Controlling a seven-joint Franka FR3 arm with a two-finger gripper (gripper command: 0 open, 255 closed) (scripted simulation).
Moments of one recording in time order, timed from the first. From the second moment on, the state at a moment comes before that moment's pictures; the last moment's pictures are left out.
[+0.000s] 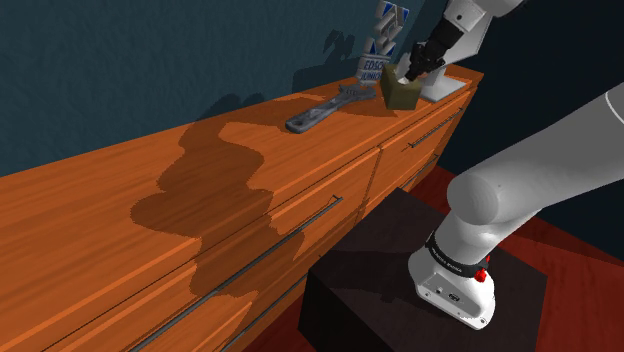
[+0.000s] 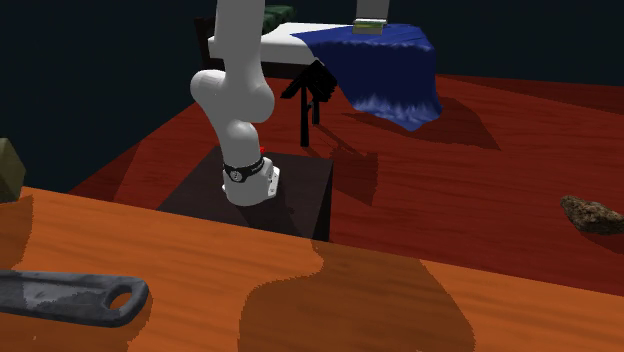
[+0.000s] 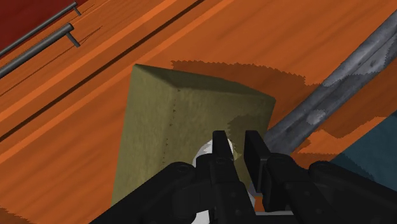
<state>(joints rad) -0.39 -0.37 -0.43 -2.21 0.26 1.94 -0.31</state>
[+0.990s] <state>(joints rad) -0.38 -0.37 -0.43 -2.24 0.27 1.97 -0.32</state>
